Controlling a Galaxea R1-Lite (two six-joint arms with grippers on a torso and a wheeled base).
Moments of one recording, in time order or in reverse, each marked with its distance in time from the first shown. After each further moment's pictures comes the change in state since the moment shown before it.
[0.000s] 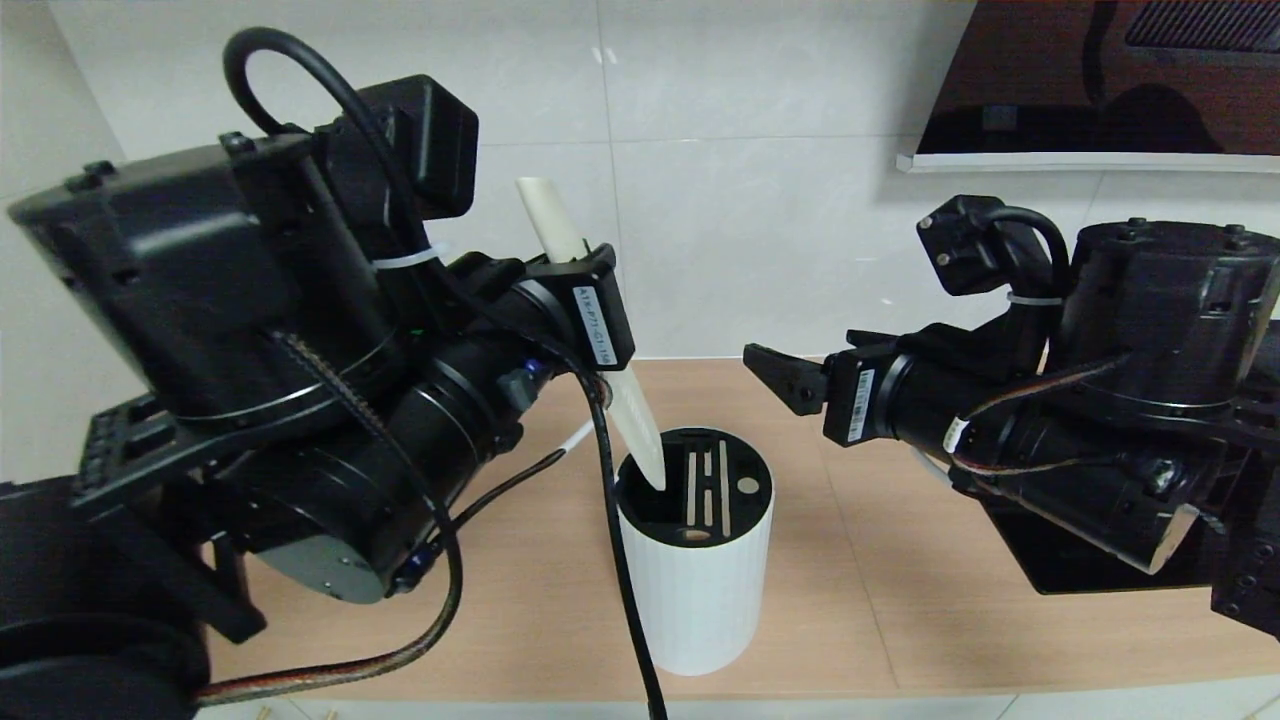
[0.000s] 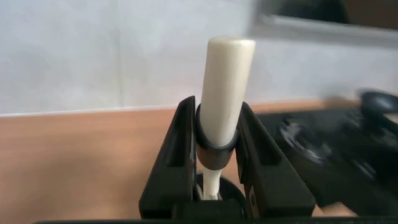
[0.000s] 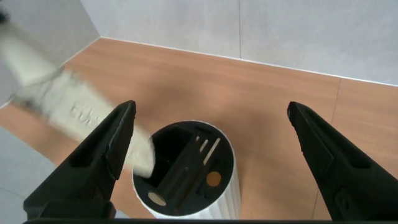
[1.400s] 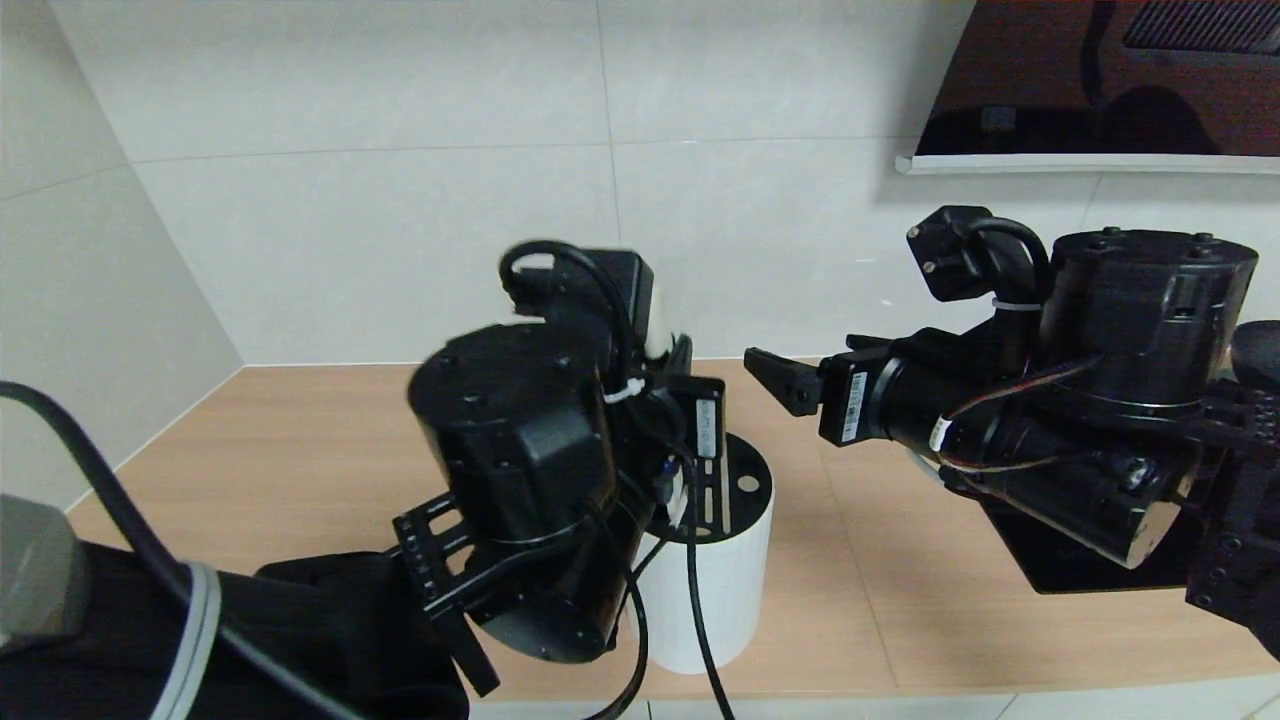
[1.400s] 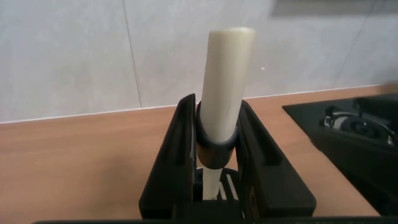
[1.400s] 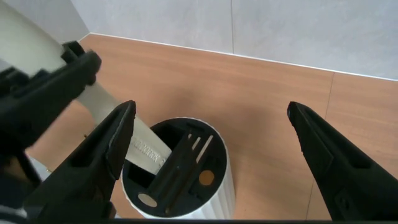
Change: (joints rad) left arm -0.061 0.250 0.052 -0.206 0.110 0.092; right arm -0.014 0.022 -0.005 -0.003 -0.009 0.000
